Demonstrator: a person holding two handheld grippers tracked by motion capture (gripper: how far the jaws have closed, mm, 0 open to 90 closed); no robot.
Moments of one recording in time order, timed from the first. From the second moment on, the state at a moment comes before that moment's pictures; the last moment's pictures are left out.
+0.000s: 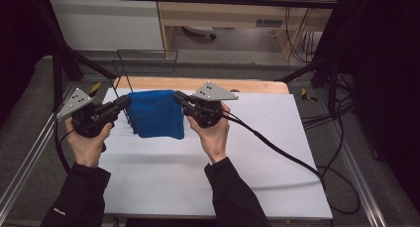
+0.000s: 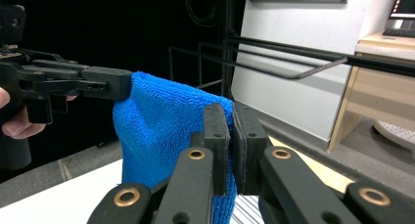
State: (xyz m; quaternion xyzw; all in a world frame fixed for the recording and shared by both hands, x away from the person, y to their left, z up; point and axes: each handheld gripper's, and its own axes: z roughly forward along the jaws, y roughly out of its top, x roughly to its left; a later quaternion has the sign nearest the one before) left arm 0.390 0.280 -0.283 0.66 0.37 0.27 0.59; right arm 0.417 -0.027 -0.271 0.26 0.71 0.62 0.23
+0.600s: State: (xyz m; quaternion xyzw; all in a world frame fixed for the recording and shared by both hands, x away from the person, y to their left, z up) left arm 0.400 0.285 -0.258 0.63 0.37 0.30 0.62; right arm 0.426 -0.017 -0.242 0.25 0.69 0.62 0.27
